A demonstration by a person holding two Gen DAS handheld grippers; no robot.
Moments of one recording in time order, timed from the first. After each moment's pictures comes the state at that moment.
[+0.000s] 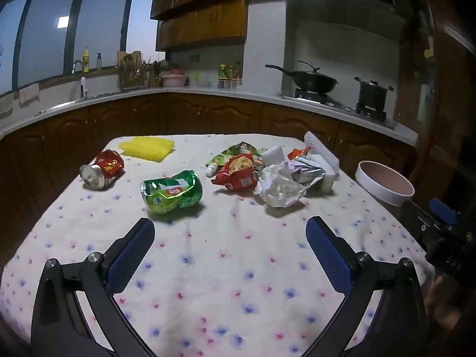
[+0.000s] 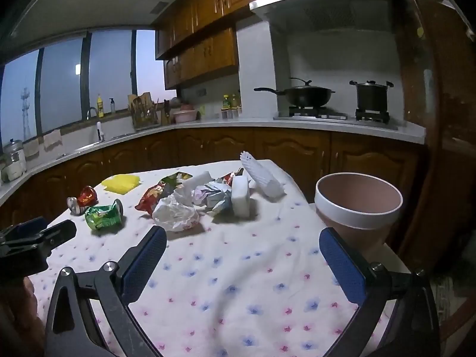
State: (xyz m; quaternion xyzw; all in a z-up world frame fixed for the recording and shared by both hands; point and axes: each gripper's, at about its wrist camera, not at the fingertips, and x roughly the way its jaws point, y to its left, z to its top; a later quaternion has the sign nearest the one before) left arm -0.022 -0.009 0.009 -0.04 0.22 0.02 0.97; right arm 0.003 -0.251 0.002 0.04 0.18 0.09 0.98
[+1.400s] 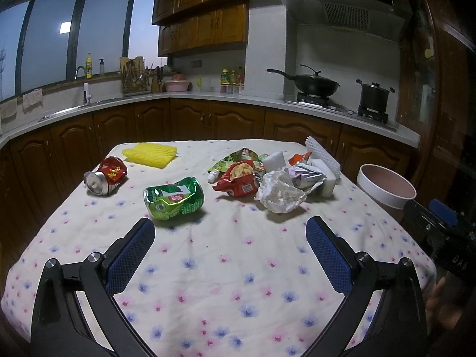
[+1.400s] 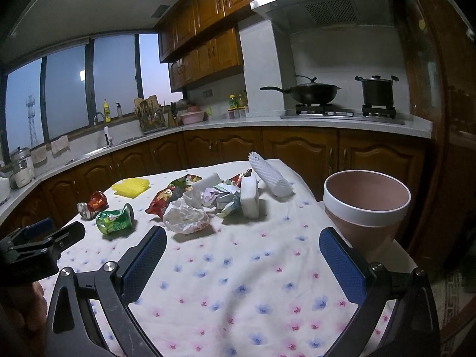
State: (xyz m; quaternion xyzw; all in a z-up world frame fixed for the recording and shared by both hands) left arm -0.027 -0.012 0.015 -0.03 0.21 0.03 0.98; right arm 0.002 -0.249 0.001 0.05 0.18 0.11 0.98
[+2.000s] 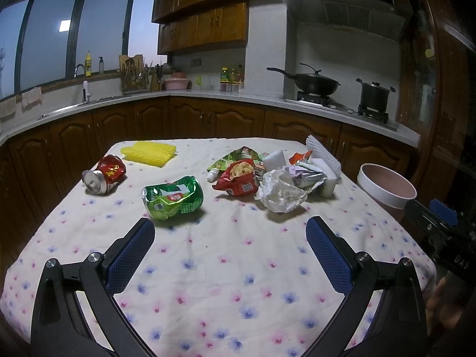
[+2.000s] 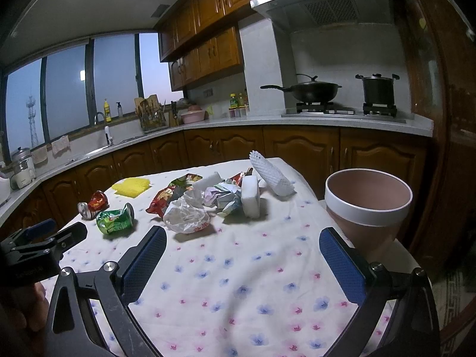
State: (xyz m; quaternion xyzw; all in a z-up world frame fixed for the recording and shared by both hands) left arm -0.025 -0.014 0.014 -0.04 0.22 0.03 0.97; right arm 0.003 -0.249 0.001 0.05 0.18 0.11 0.98
